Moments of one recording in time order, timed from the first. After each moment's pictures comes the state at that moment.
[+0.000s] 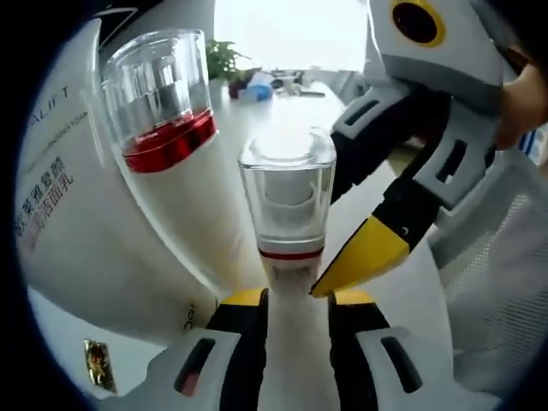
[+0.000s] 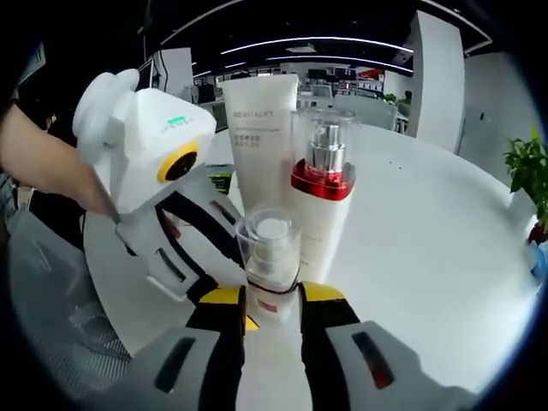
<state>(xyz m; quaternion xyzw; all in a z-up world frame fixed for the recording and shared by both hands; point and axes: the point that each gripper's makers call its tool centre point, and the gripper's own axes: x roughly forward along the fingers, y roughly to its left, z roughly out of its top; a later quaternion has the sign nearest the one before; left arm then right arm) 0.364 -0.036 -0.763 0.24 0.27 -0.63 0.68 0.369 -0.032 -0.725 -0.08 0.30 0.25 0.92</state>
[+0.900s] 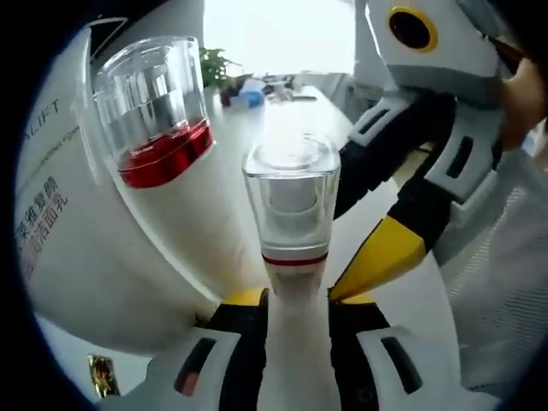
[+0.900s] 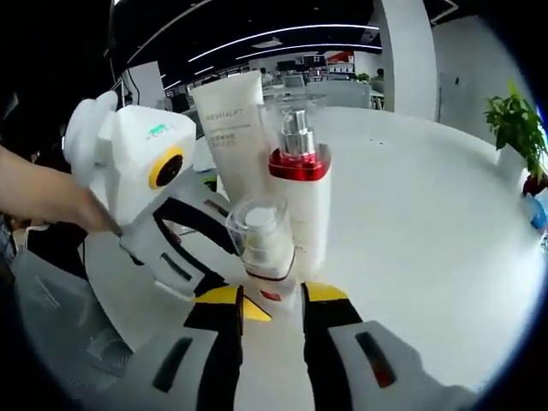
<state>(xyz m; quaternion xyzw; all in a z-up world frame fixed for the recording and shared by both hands) 0.364 -0.040 -0.760 0.24 0.26 -0.65 0.67 0.361 -0.039 -0.727 -0.01 0.33 0.20 0.92</state>
